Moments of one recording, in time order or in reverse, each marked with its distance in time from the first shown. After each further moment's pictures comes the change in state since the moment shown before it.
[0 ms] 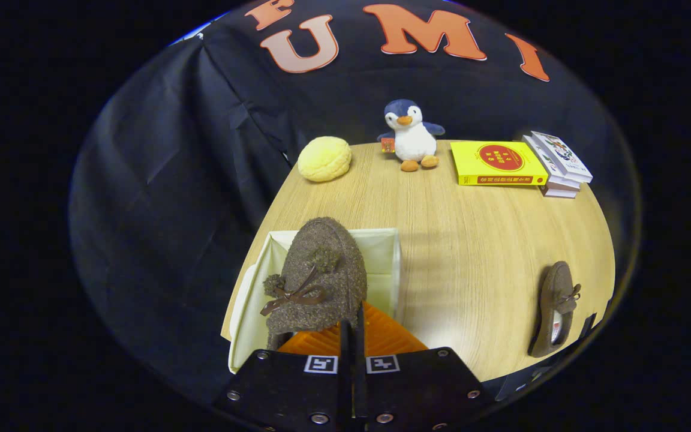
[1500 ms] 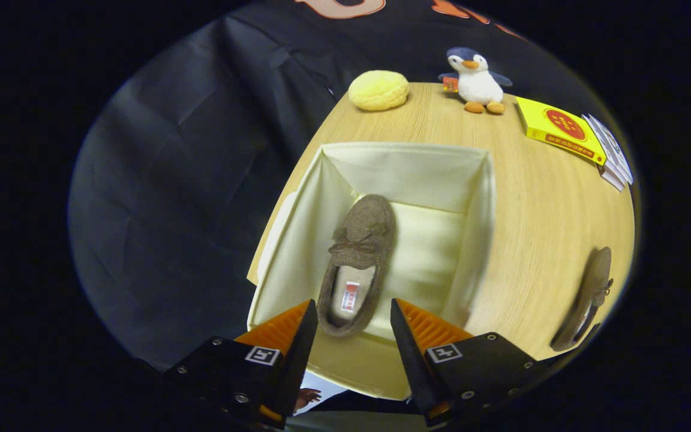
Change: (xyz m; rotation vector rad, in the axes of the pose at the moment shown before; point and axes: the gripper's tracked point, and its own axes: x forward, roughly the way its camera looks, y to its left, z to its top) arm -0.022 0.022 -0.059 -0.108 0.243 0.212
